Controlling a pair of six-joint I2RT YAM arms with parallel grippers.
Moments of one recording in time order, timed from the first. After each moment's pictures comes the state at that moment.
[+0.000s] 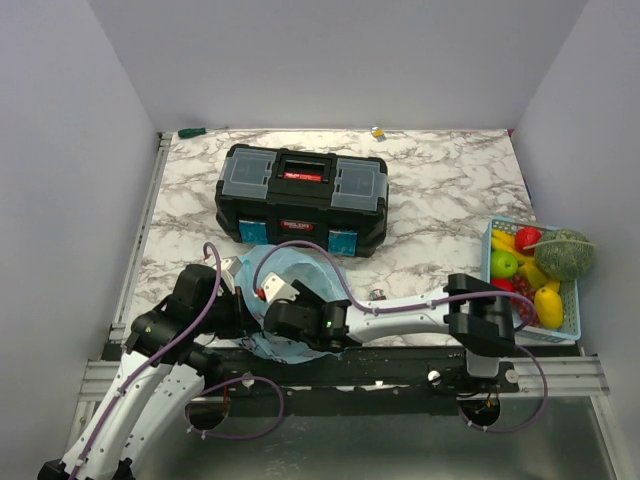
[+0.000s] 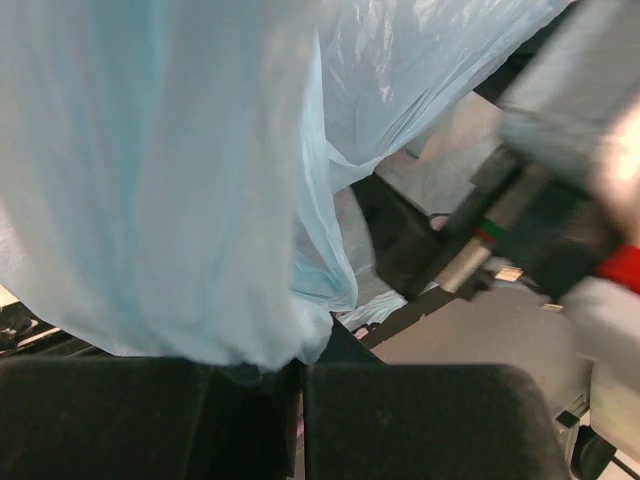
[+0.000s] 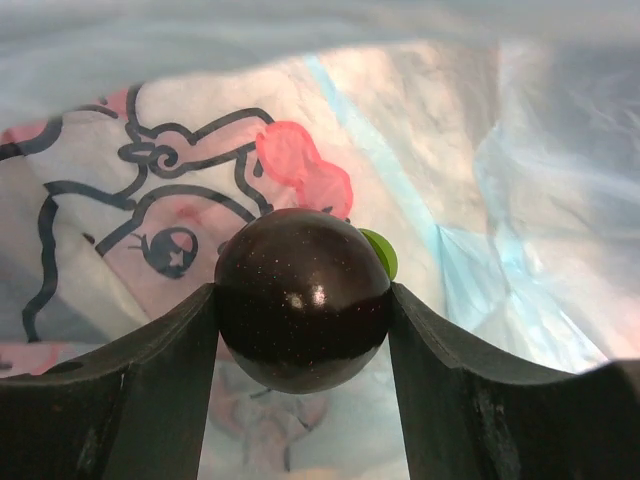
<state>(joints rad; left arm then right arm) -0.44 0.45 0.63 -1.06 0.35 -0.55 1.43 1.87 1.22 -0.31 0.63 0.25</state>
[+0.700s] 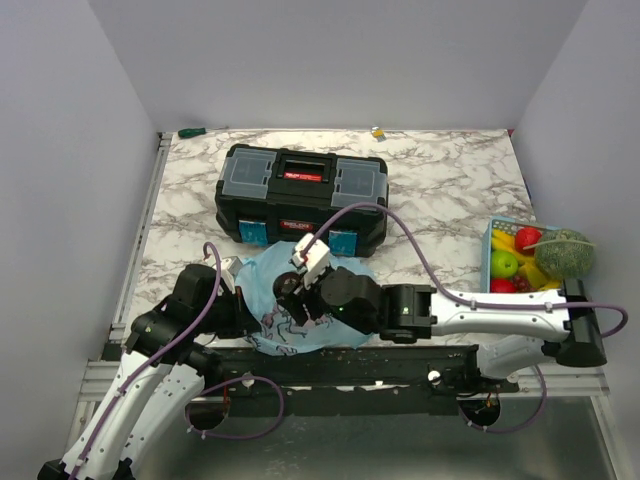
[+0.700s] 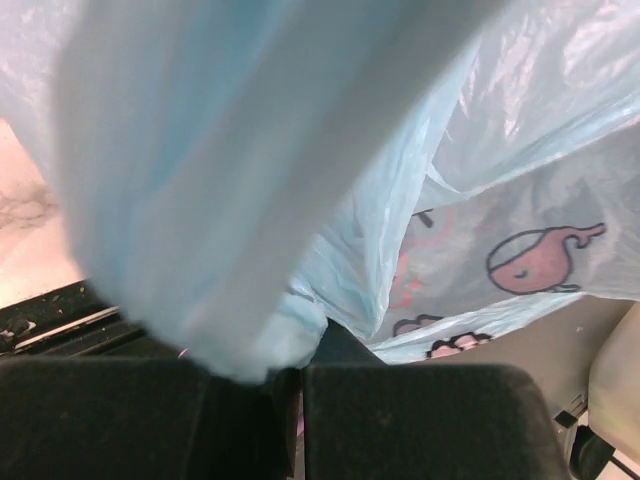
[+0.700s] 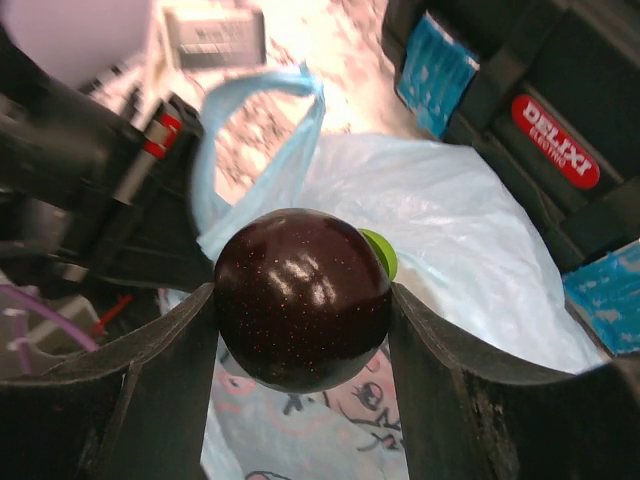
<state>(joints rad) -0.44 0.45 0.63 -1.05 0.35 -0.56 1.43 1.39 1.14 -0.17 0.48 0.23</state>
